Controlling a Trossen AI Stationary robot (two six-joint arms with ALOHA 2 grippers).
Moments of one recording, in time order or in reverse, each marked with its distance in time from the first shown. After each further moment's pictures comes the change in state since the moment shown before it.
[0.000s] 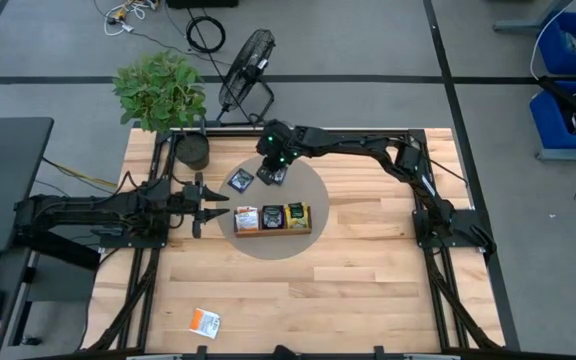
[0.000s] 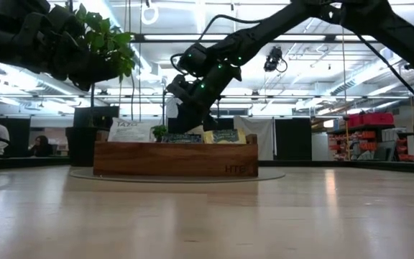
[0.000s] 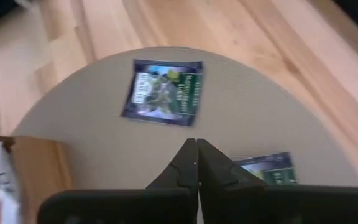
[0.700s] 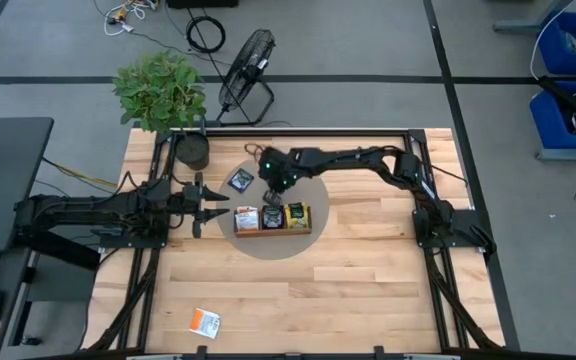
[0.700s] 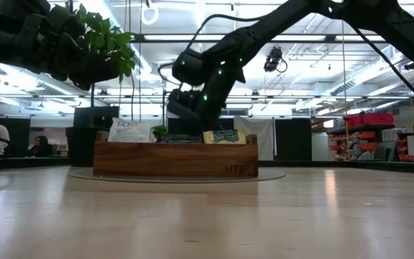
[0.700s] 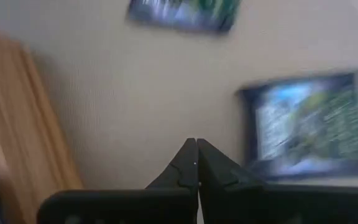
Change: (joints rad) left arm 0.000 0.000 0.000 -0.002 -0.003 0.022; right arm 0.110 -0.004 -0.108 -0.067 0.153 -0.030
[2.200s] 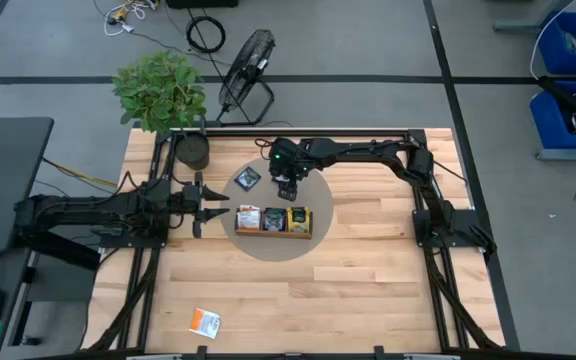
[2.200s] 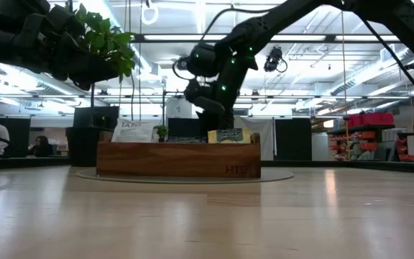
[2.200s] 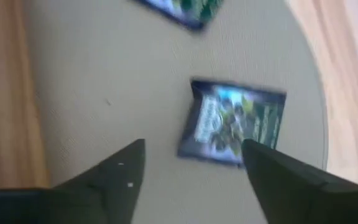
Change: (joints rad) left arm 0.000 0.000 0.000 0.008 -0.004 -0.006; right arm -0.046 -0.116 -0.066 -0.118 0.036 -0.247
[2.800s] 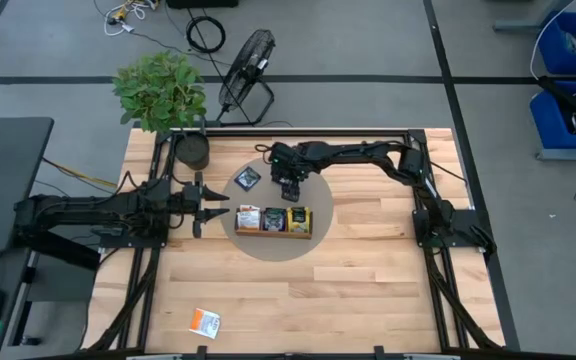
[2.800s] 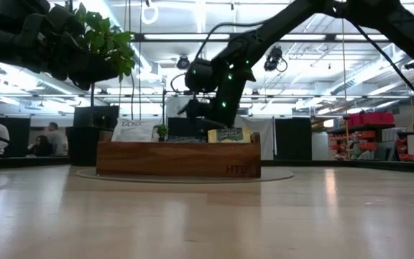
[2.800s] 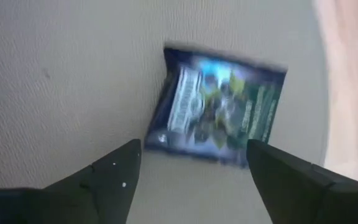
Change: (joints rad) left arm 0.000 0.000 -0.001 -0.006 0.000 -0.001; right arm -0.011 0.077 -0.006 -0.003 0.080 -0.059
